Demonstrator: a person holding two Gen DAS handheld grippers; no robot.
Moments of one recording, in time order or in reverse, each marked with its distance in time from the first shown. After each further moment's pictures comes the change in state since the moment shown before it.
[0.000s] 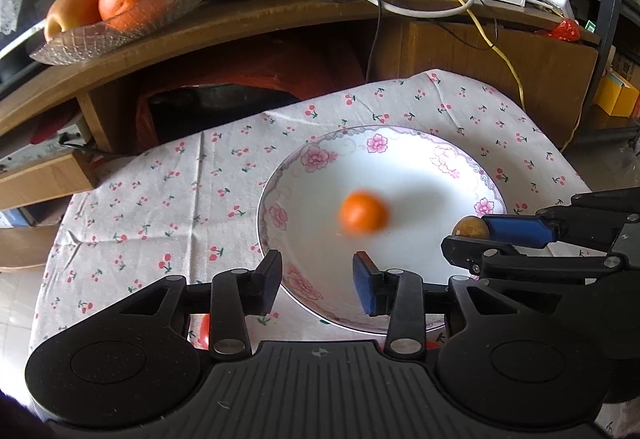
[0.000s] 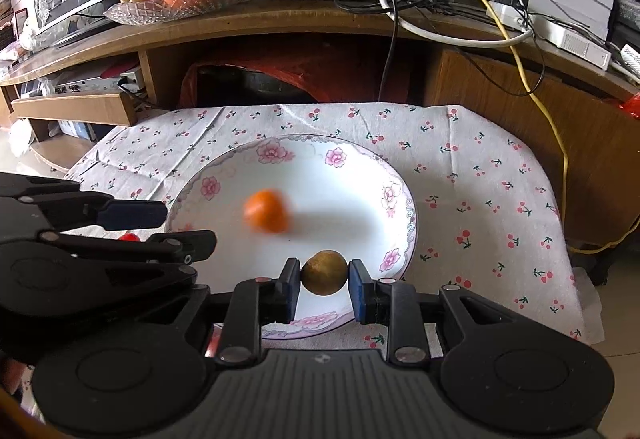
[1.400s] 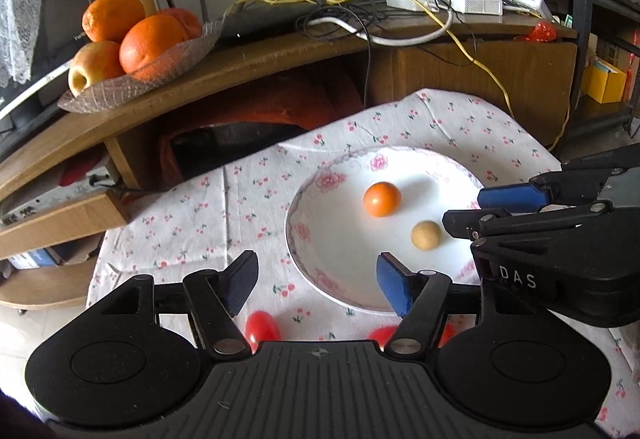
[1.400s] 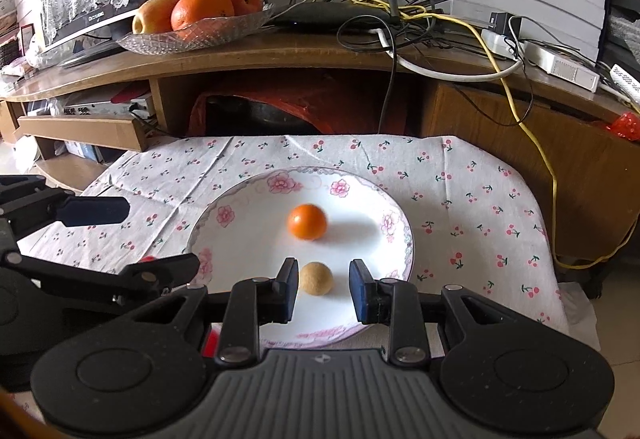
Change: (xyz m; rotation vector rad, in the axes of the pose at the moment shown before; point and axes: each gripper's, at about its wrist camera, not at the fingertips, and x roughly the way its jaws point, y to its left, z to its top) left arm -0.039 0.001 -0.011 0.096 -0.076 0.028; right arm -0.027 0.007 0.002 0.000 -0.073 0.001
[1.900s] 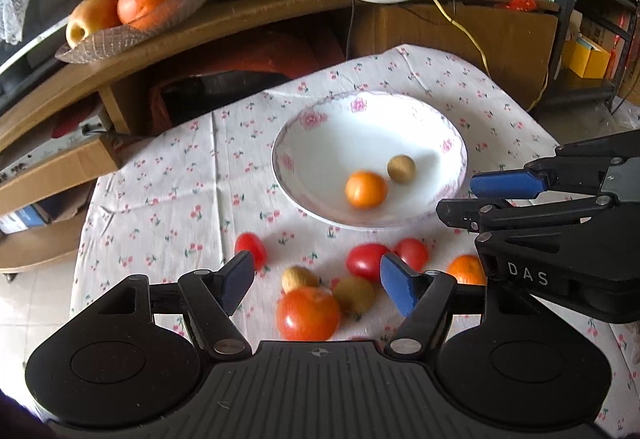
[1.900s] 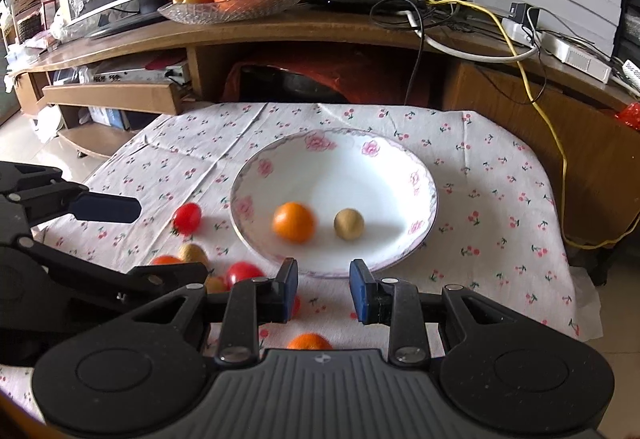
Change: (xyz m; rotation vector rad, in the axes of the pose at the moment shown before) left arm -0.025 0.002 -0.027 -0.007 0.116 -0.059; right arm -0.027 0.018 -0.025 -0.044 0.060 0.047
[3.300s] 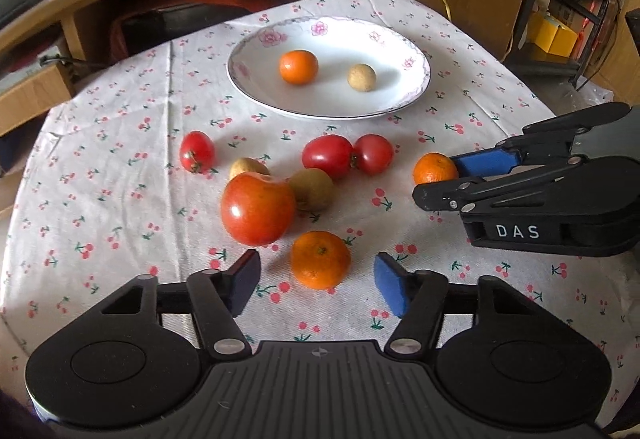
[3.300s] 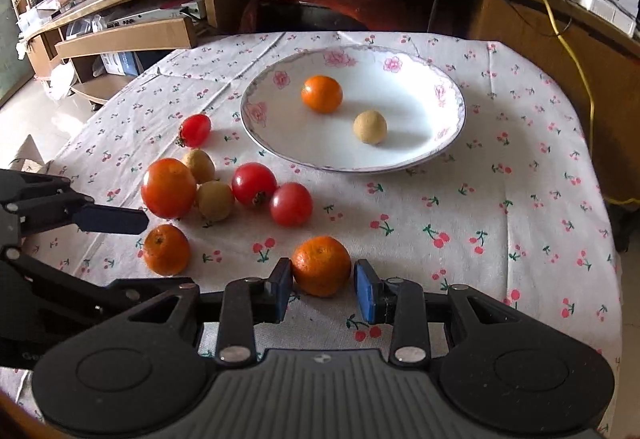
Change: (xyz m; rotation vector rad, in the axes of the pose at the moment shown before) left arm 0.022 0.000 -0.055 -0.021 0.075 -0.152; right arm 0.023 -0.002 -0.045 -0.025 0.123 0.063
